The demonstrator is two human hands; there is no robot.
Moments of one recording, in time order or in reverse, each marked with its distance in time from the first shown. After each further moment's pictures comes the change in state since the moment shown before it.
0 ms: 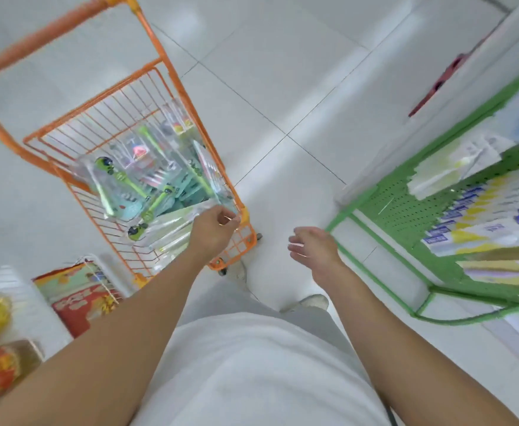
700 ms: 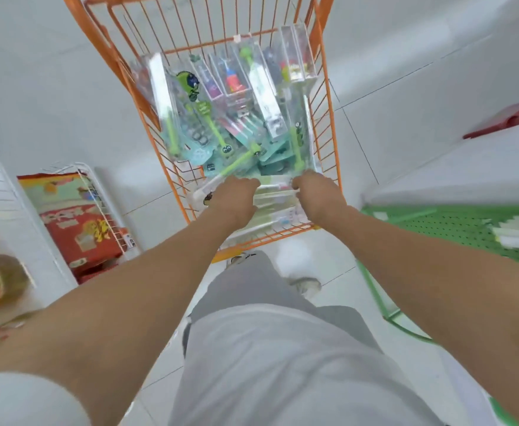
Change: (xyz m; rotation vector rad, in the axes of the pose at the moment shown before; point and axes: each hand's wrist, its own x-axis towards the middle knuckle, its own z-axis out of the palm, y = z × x) left_hand 0.099 -0.150 -0.091 0.534 -0.258 0.117; right_hand 0.095 -0.010 0.237 -1.938 -0.176 -0.638
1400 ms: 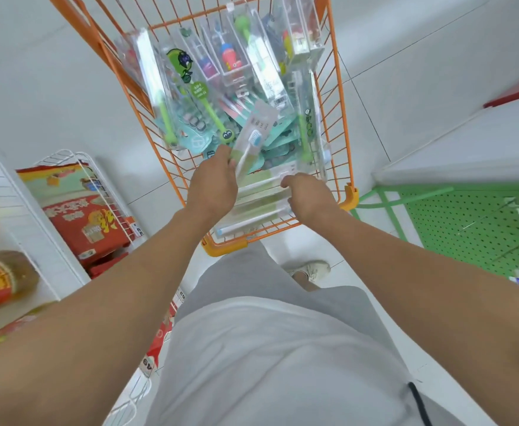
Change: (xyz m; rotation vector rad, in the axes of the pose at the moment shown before) left_hand -0.018 -0.022 -0.014 -0.326 0.422 -0.089; right_hand 0.002 -0.019 0.040 0.149 -0.075 -0.014
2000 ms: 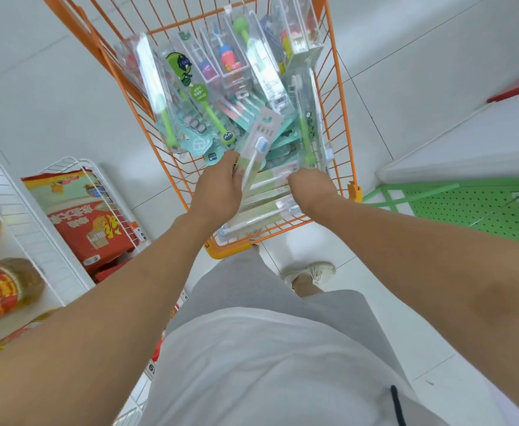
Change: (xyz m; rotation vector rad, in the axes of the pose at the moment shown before) left_hand -0.004 0.000 0.002 -0.070 -0.079 0.047; right_hand 0.009 -0.007 -0.017 -0.354 -0.069 -0.031
